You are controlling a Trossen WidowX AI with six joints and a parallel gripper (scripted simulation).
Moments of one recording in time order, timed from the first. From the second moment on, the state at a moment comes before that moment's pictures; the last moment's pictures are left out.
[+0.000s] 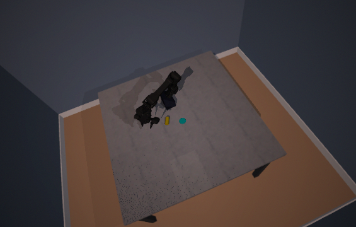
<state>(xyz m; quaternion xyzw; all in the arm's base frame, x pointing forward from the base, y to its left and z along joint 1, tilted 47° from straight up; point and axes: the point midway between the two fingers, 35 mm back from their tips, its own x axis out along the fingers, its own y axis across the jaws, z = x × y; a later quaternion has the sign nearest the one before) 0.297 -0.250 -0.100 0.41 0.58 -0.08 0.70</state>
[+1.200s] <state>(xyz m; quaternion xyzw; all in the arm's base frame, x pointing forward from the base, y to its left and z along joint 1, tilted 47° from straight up) 0.216 -0.021 -0.114 0.39 0.72 0.15 0.56</state>
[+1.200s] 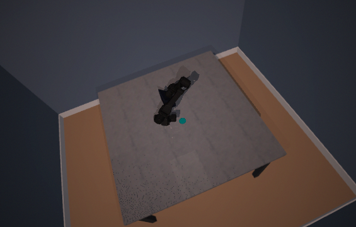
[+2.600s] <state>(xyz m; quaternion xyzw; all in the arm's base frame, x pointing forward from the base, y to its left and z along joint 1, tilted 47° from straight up) 0.224 -0.094 -0.046 0.39 0.72 0.14 0.56</state>
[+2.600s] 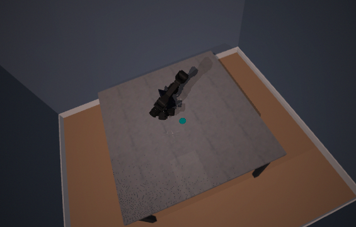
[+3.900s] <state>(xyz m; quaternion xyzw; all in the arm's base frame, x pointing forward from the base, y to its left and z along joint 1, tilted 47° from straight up) 0.252 -0.042 0.045 0.38 0.72 0.15 0.57</state>
